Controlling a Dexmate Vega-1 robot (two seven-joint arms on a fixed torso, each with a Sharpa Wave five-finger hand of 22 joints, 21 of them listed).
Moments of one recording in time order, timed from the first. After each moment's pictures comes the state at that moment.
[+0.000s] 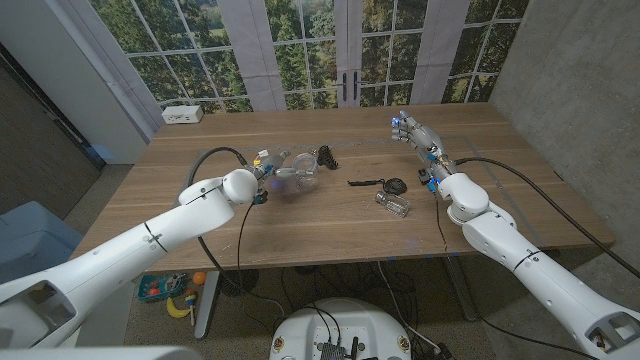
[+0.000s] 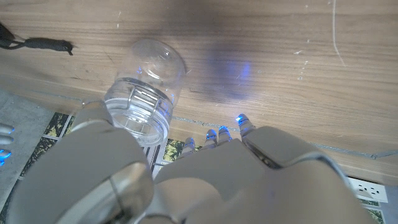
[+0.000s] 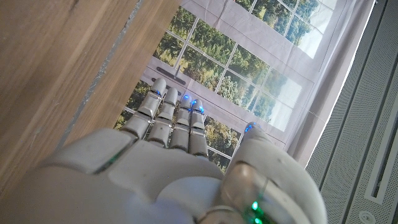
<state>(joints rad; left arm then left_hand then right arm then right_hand) 0.79 0.86 0.63 -2.04 -0.02 0.70 0.07 0.58 -0.03 0.06 -0.01 0.25 -0.17 0.01 0.17 0.20 -0.17 0.17 0.18 0.29 -0.17 0.15 0.18 0.22 -0.17 0.21 0.19 0.20 -0.92 -0.59 -0.40 -1.60 0.43 0.24 -0.14 0.49 0.14 0.18 0.04 0.20 0.43 0.06 0.20 0.20 0.40 0.06 0.18 0.43 0.35 0.02 0.20 0.63 0.26 0.07 0.61 0.17</state>
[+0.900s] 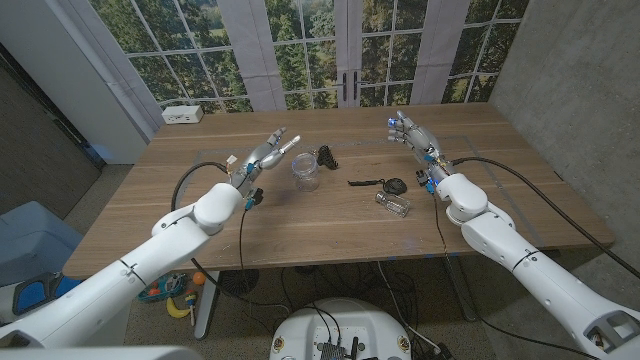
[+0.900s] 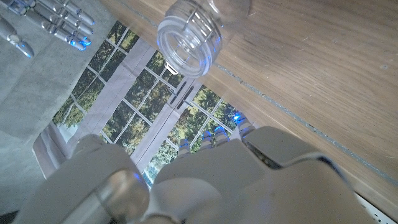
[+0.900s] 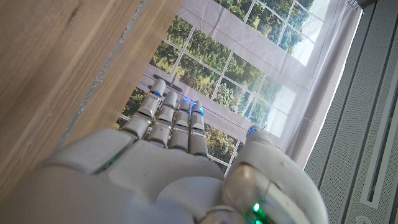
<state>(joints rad) 1.04 0.80 0.40 -1.88 -0.20 0.04 0.25 0.32 0.02 -0.05 0.12 0.28 -0.17 -0.12 0.25 0.18 -0.17 0.02 0.23 0.20 -0.17 0.03 0.21 0.19 -0.17 0.10 0.27 0.19 -0.92 -0.59 -0.41 -1.58 0.44 0.26 -0.10 0.40 0.16 0.16 0.05 0.18 0.41 0.04 0.20 0.20 0.35 0.06 0.18 0.40 0.29 0.00 0.20 0.61 0.23 0.05 0.58 0.17</state>
